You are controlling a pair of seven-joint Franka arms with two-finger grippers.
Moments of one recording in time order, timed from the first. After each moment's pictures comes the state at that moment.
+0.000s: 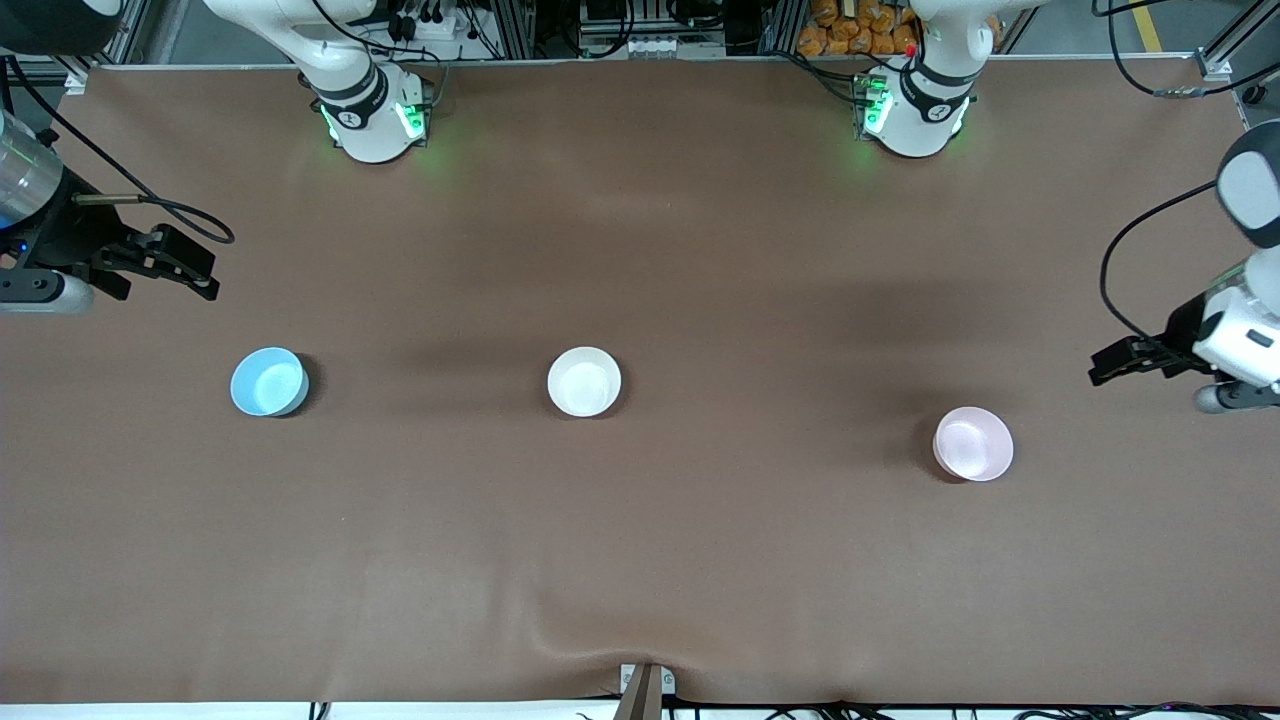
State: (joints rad) left arm 0.21 0.14 -0.09 -1.91 0.00 2.12 0.00; right arm 0.01 0.03 0.07 -1.54 0.00 1.60 0.11
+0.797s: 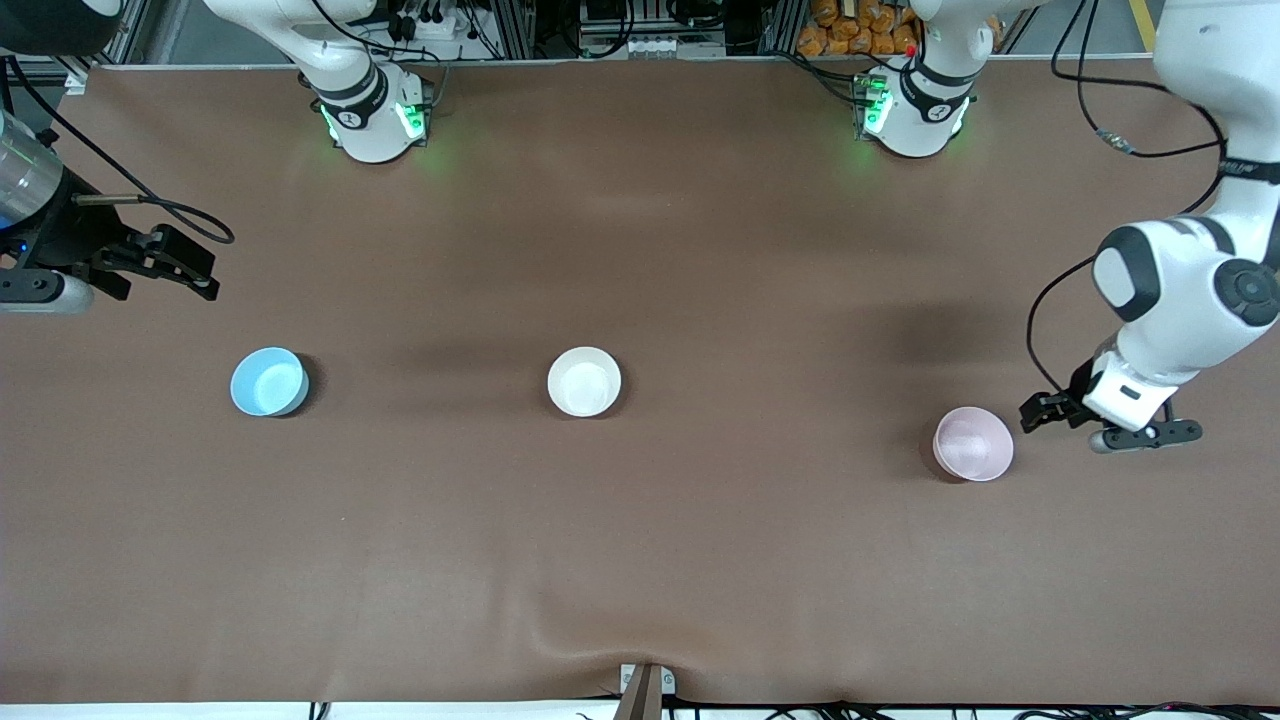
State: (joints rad) left arm 0.21 0.38 -0.10 -2.04 -0.02 2.56 0.00; right arm 0.01 0.03 0.07 -1.54 0.00 1.60 0.11
